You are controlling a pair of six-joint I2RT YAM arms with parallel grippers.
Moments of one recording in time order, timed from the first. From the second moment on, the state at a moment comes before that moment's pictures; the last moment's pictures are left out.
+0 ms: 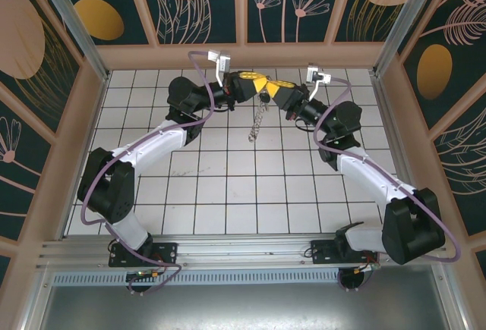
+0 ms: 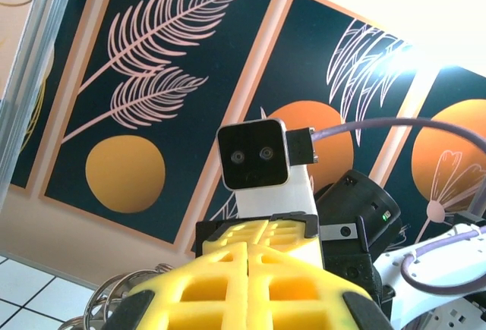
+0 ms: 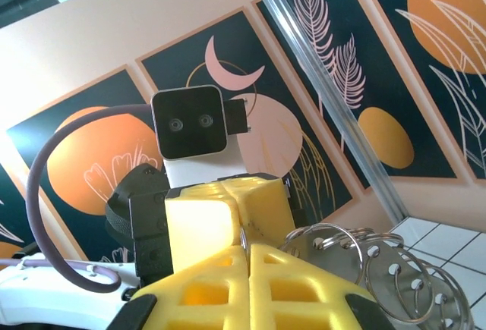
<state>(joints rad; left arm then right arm) -0.56 1.69 1.25 0.96 0.85 -0.82 0.39 1.29 0.84 0.94 -0.71 0.87</state>
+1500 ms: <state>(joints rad) -0.43 1.91 1.82 -0.09 1.10 -0.11 0.18 1.69 1.66 -0.48 -1.19 -0.14</state>
